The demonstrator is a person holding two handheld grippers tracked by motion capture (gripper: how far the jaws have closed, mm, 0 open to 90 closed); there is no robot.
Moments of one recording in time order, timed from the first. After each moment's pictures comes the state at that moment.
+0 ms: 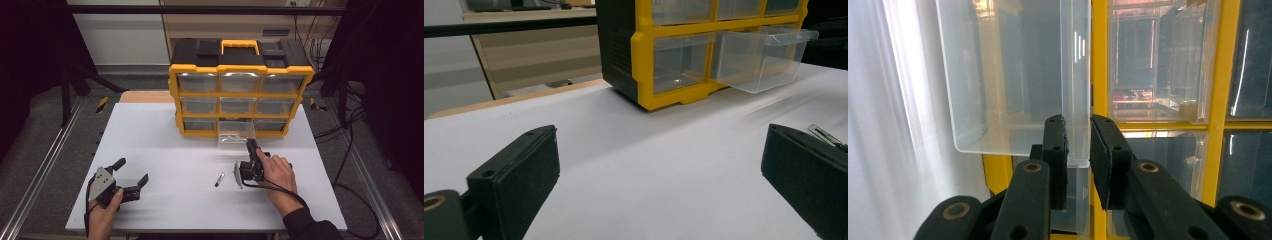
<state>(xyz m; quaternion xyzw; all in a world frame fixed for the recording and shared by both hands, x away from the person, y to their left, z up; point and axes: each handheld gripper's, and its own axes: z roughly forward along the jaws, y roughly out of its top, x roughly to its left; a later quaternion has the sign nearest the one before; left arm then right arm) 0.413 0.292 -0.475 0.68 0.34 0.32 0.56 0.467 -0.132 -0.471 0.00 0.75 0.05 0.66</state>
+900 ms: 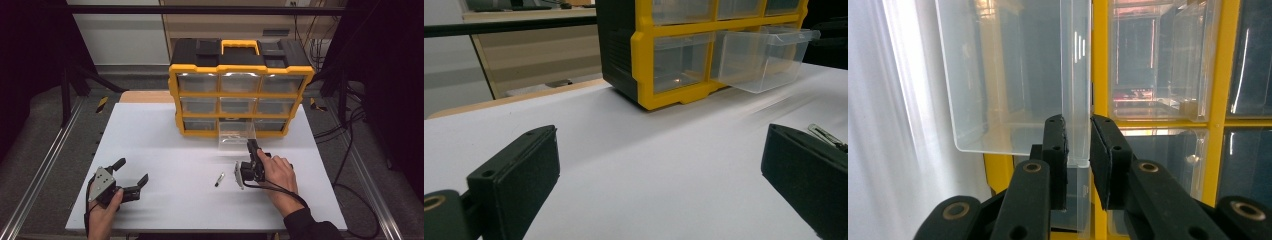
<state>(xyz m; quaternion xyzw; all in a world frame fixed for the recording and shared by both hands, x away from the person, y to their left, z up) 0.413 0.292 -0.475 0.68 0.34 0.32 0.56 0.466 -0.134 -0.471 0.00 0.75 0.05 0.66</state>
